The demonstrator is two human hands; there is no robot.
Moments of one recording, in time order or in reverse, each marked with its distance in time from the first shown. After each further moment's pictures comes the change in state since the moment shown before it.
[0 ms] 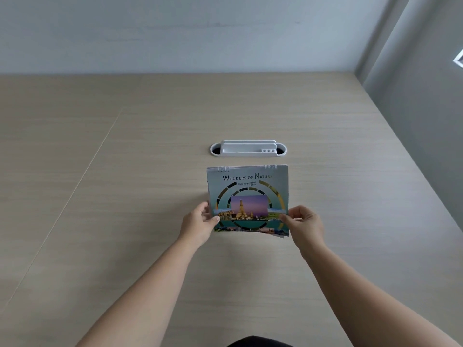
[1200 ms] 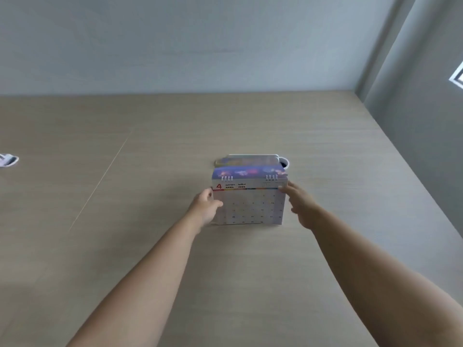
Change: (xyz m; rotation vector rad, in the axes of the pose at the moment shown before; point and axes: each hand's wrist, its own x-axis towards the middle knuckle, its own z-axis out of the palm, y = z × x) left_hand -0.004 0.084 -0.032 -0.090 -0.026 -0.056; right_hand 0.020 -0.093 -0.013 0.152 -0.457 -0.026
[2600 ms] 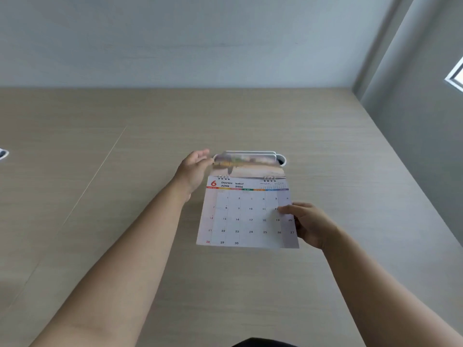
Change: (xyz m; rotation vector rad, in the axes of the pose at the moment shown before) left_hand 0.013 0.054 -0.039 -0.214 0.028 0.188; right_hand -0.030 0.030 -0.016 0.180 -0.028 0.191
